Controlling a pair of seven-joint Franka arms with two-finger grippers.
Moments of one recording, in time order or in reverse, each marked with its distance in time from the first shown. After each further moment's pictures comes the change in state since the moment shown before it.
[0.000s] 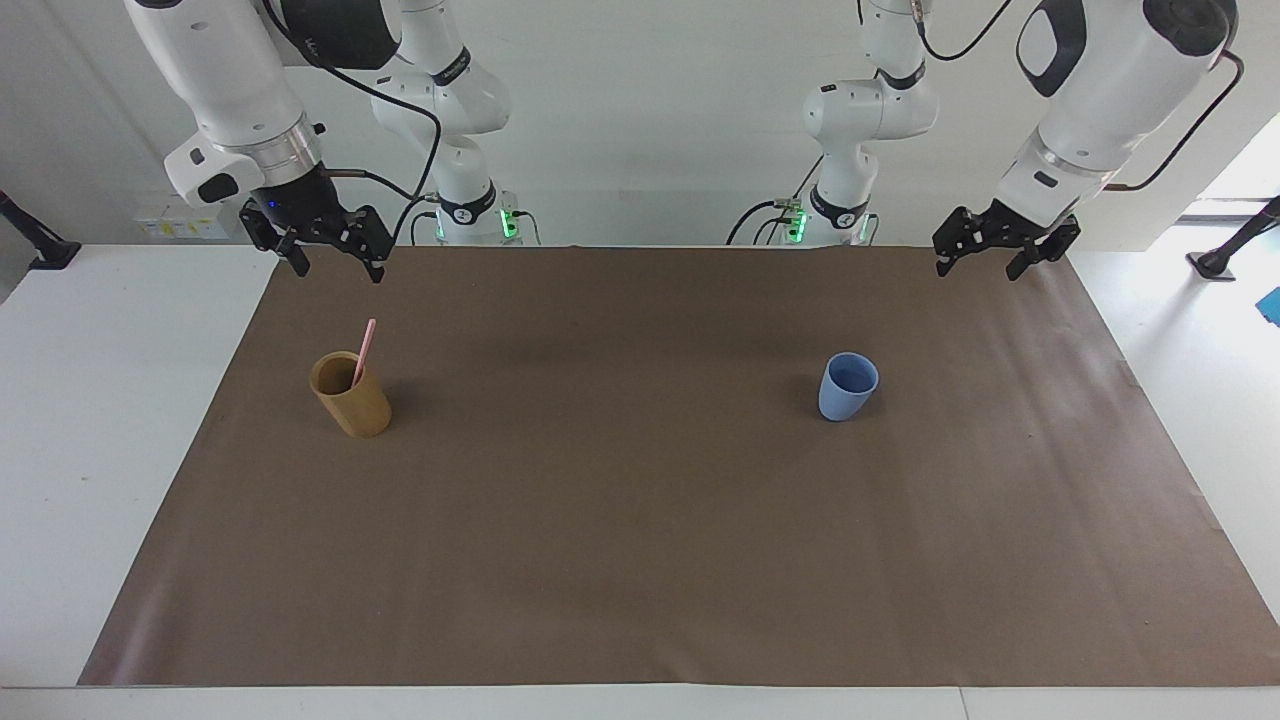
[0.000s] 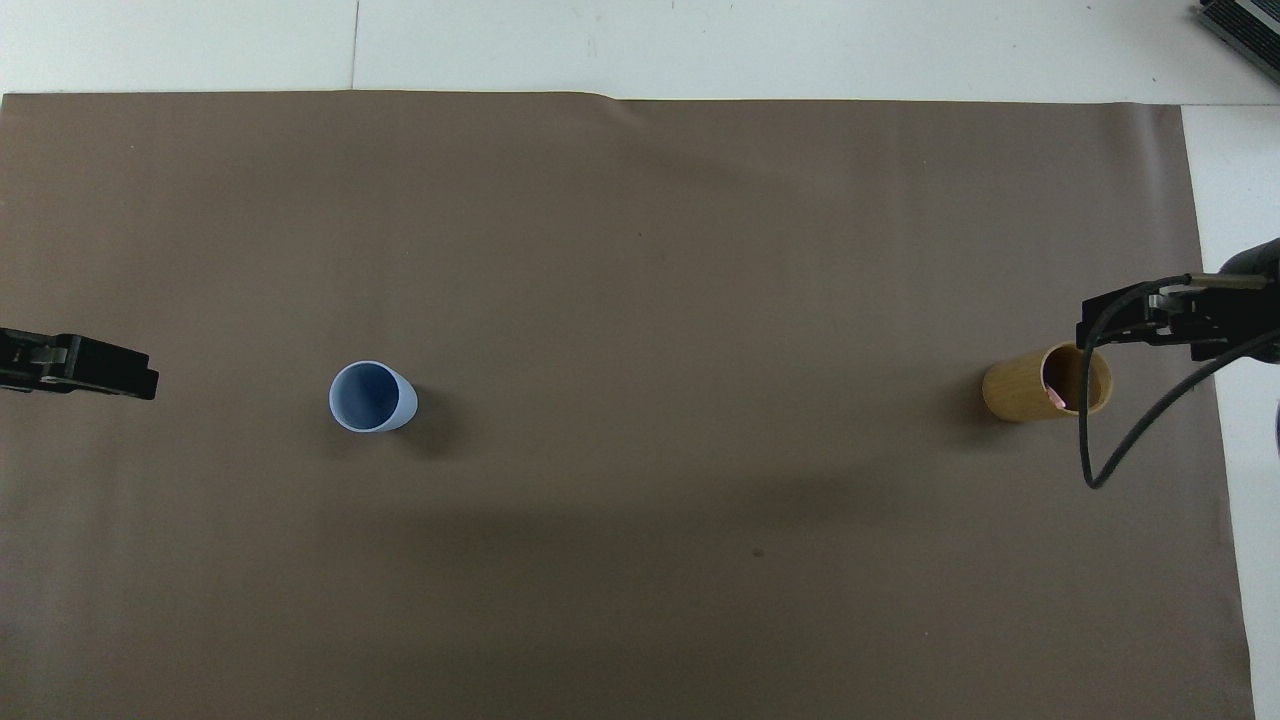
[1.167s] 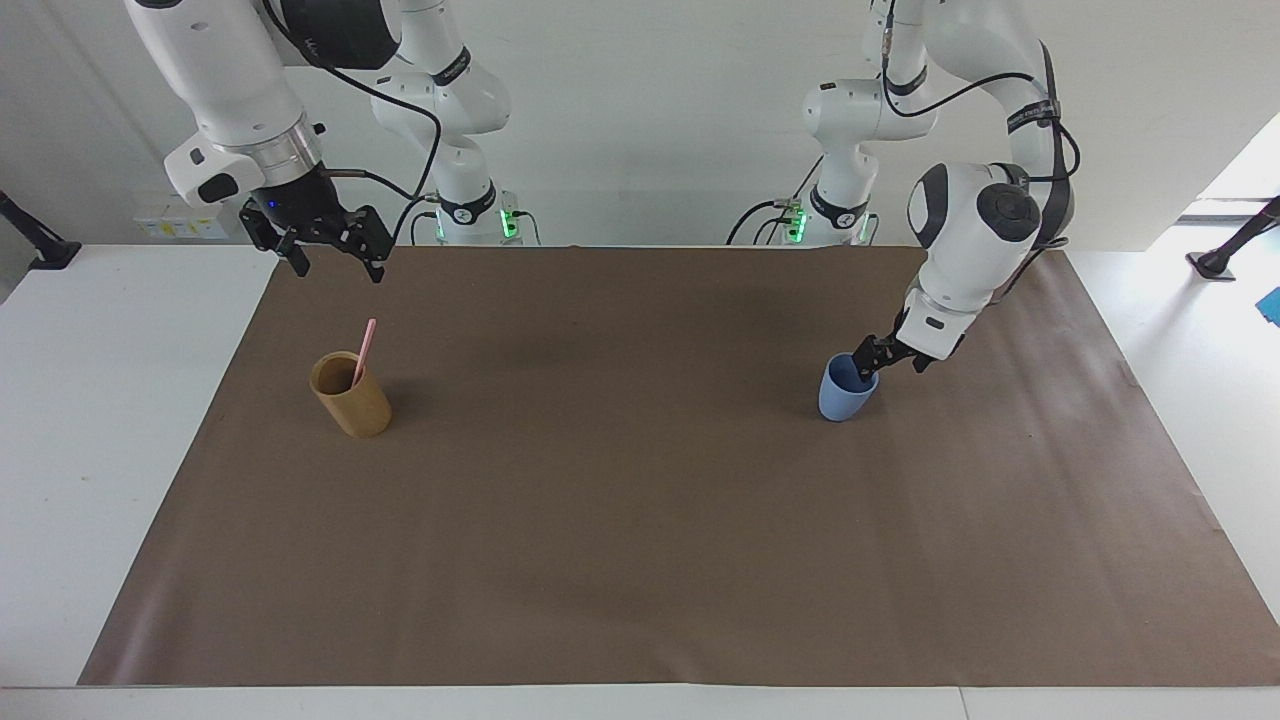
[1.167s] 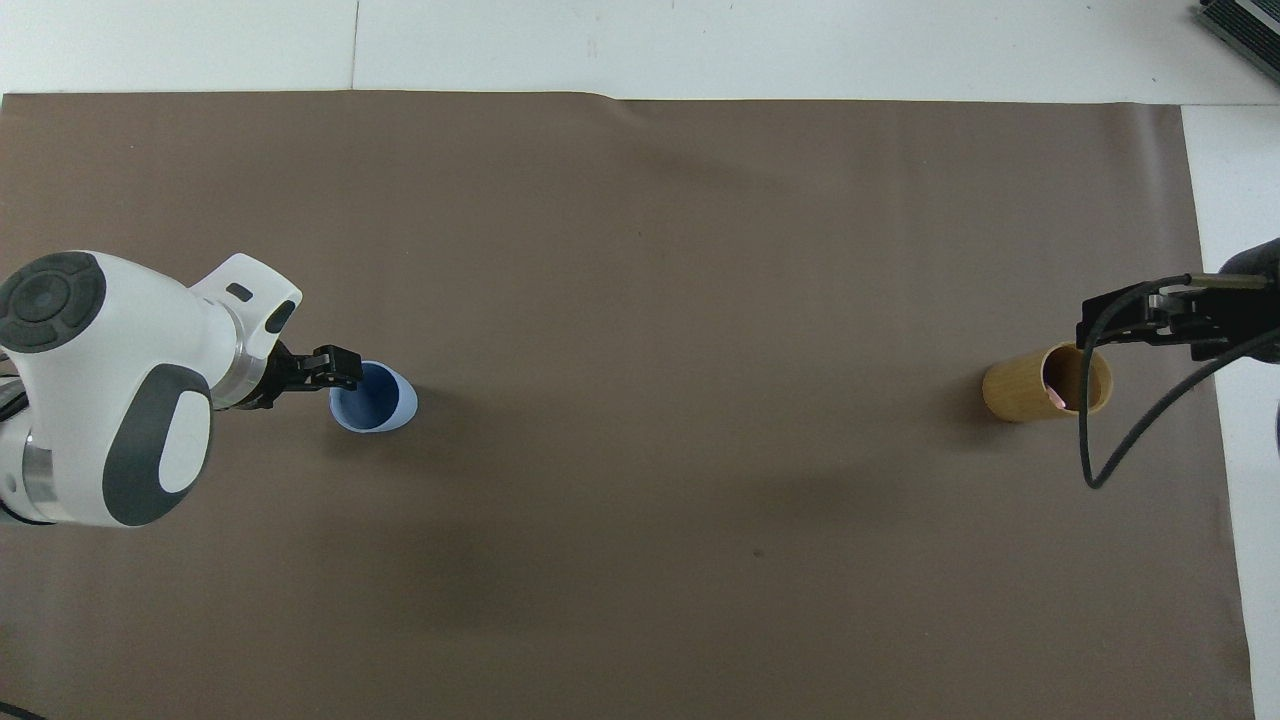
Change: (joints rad) left arm -0.080 0.117 -0.021 -0.331 -0.006 0.491 -0.296; right arm 0.000 0.000 0.000 0.000 0.000 0.000 0.000
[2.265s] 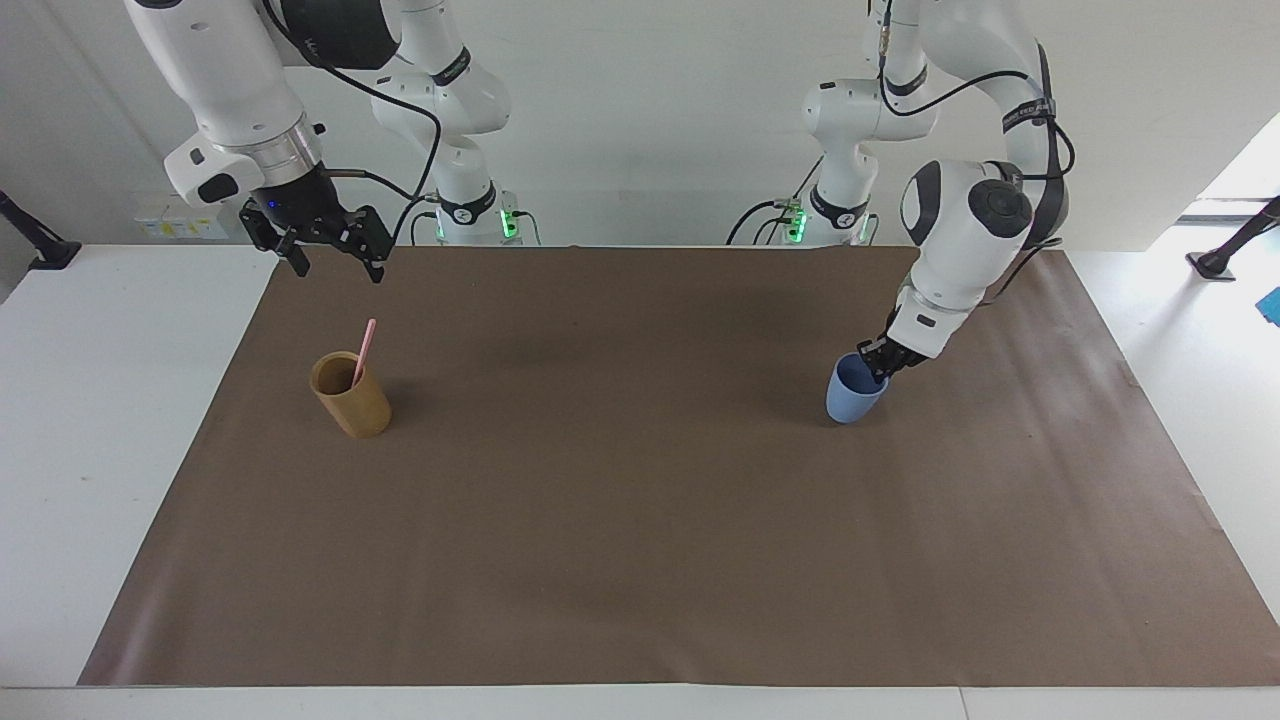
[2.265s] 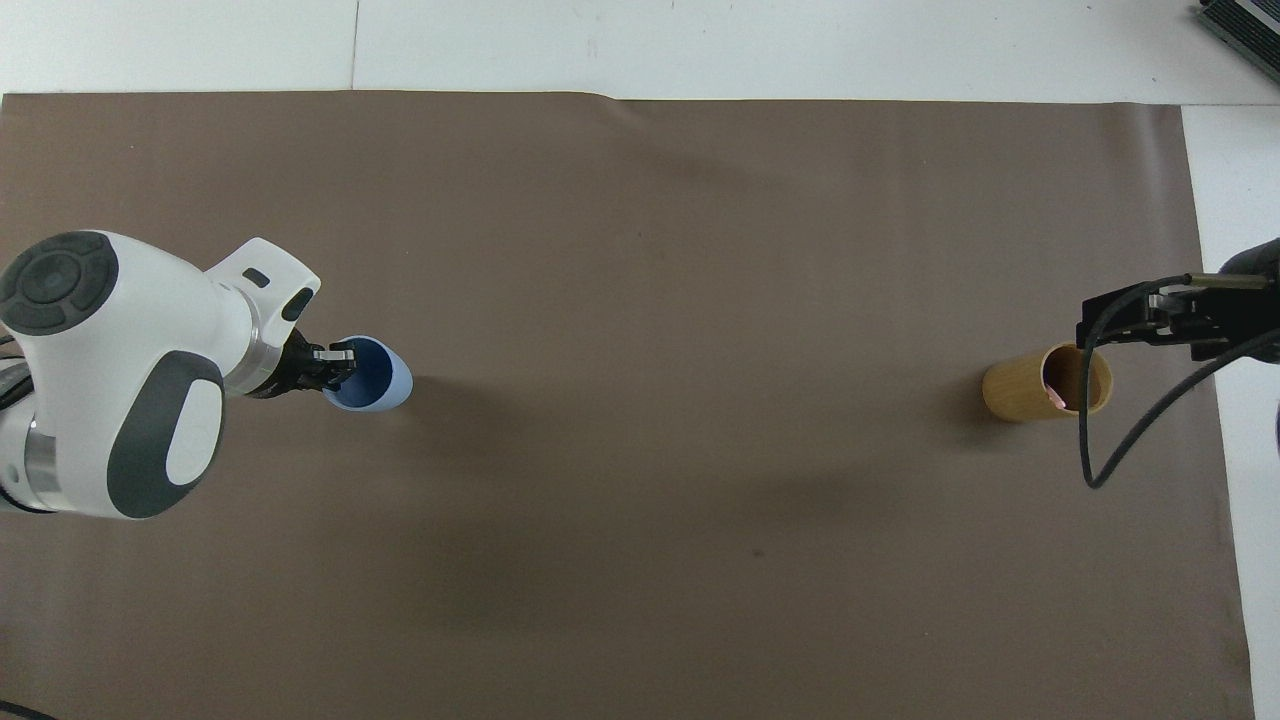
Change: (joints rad) left arm -0.044 0.001 -0.003 0.107 -0.007 -0.095 -0.013; right arm 0.000 0.000 0.000 0.000 0.000 0.000 0.000
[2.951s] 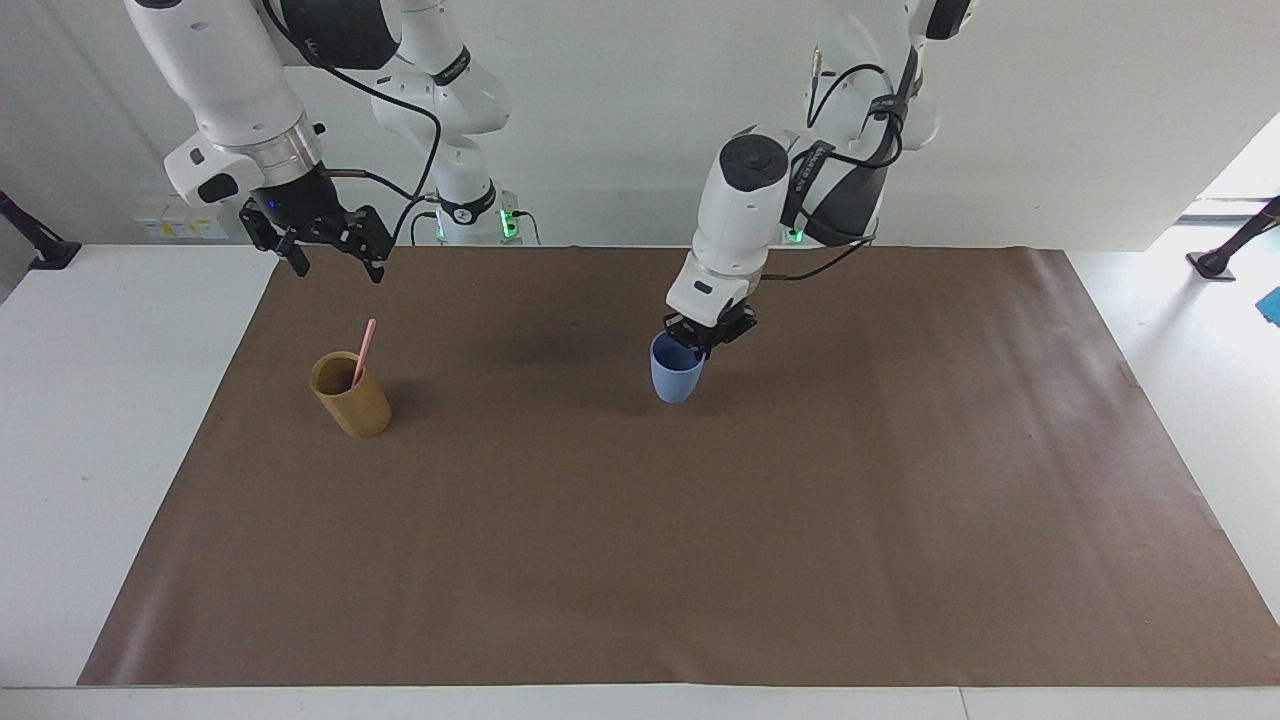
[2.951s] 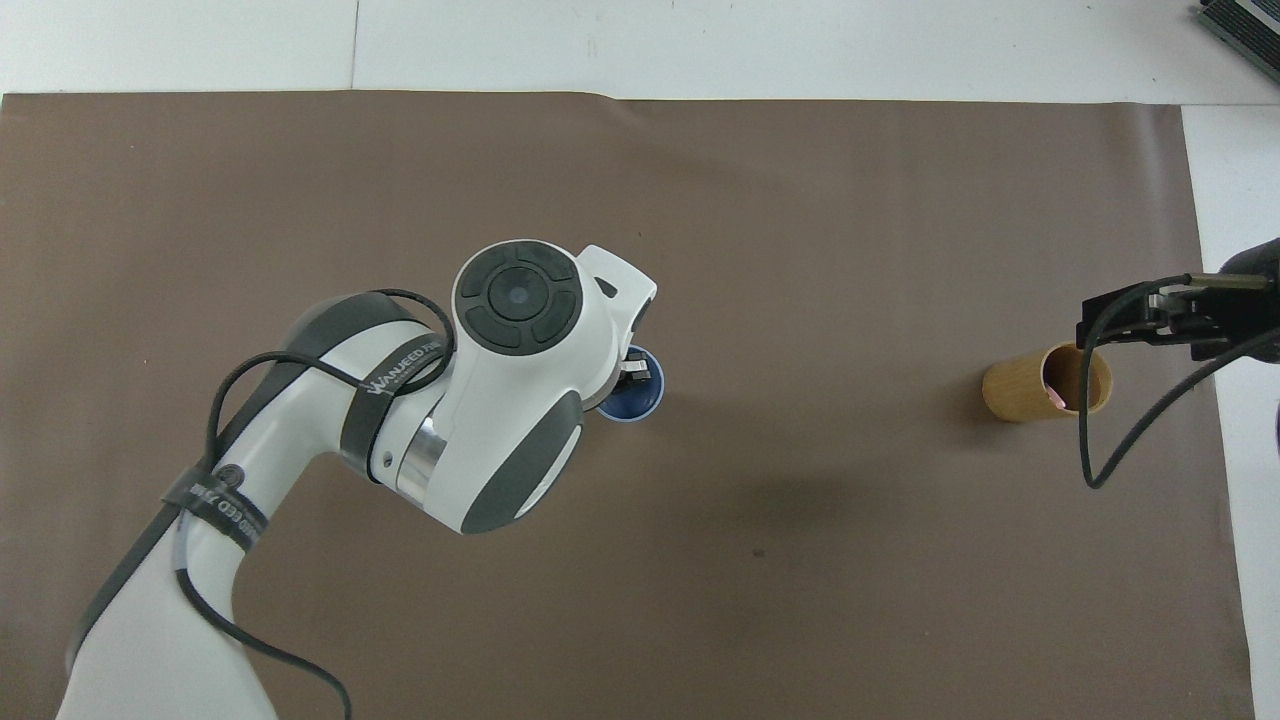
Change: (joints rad) left arm -0.443 0.257 -0.010 0.349 0.000 -0.065 -0.471; right arm 0.000 0.000 0.000 0.000 0.000 0.000 0.000
